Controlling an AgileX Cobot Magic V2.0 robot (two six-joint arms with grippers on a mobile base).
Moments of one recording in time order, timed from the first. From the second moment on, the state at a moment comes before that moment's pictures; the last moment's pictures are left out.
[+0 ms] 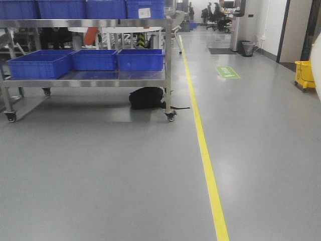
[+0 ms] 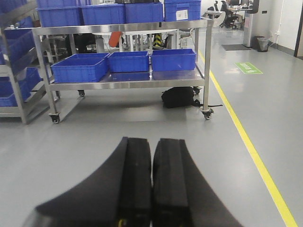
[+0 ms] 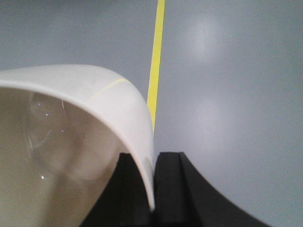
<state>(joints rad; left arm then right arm) -0.03 -0.01 0.01 -0.07 0.08 0.10 -0.03 0.54 -0.66 0.03 0.75 -0.02</state>
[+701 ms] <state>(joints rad) -0.03 -0.01 0.01 -0.07 0.08 0.10 -0.03 0.54 -0.66 0.03 0.75 -0.02</state>
